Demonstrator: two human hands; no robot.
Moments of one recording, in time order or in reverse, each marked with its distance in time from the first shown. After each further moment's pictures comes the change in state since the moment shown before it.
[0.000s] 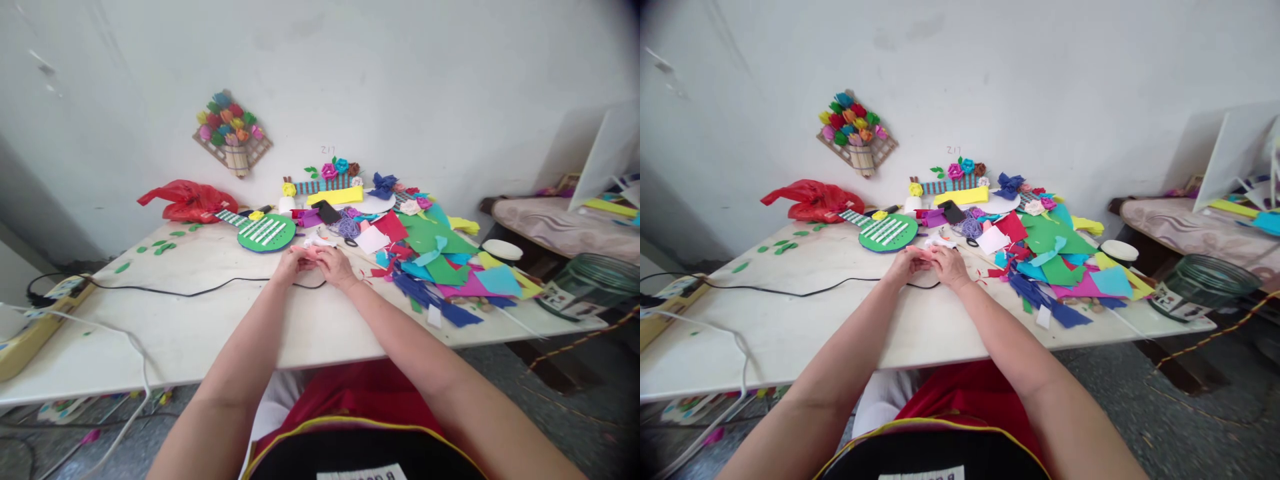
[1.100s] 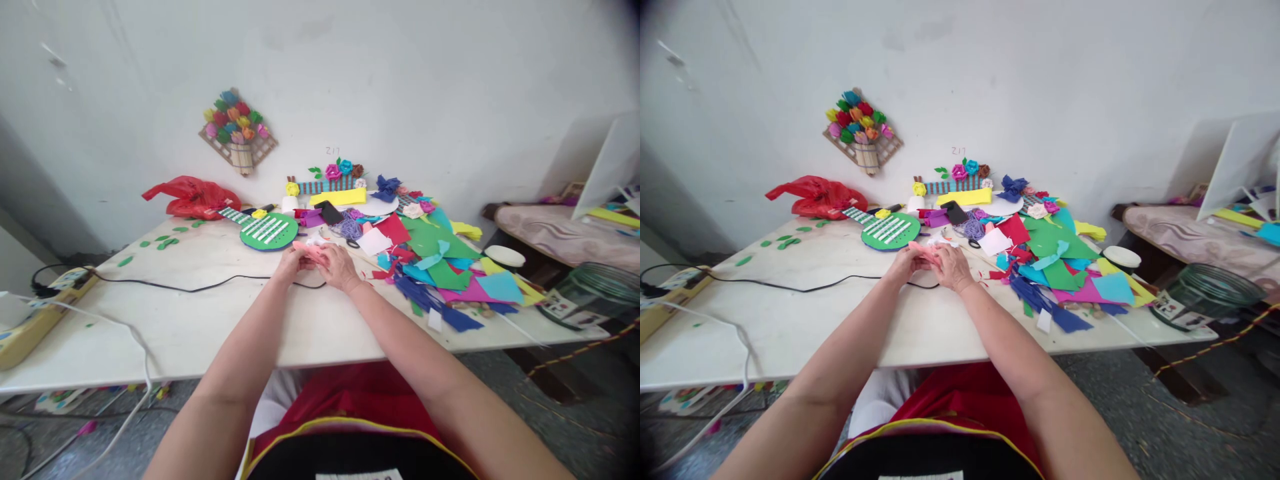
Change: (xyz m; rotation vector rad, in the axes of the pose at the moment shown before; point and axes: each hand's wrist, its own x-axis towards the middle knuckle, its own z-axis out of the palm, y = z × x) left_hand 0.002 -0.002 -0.006 0.013 -0.026 0.055; right_hand 0.001 -0.004 -0.011 -0.053 0.020 -0.087
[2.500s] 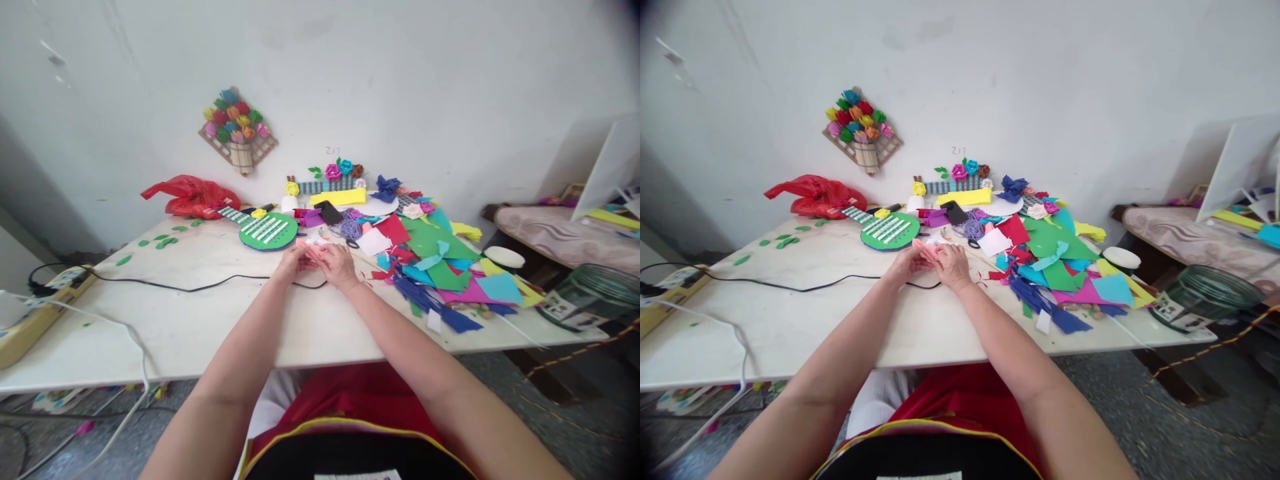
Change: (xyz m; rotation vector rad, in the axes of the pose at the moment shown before) left_hand 0.002 0.000 0.001 0.004 -0.001 -0.066; right_hand 0.000 -0.001 0.002 -0.175 -0.088 0.093
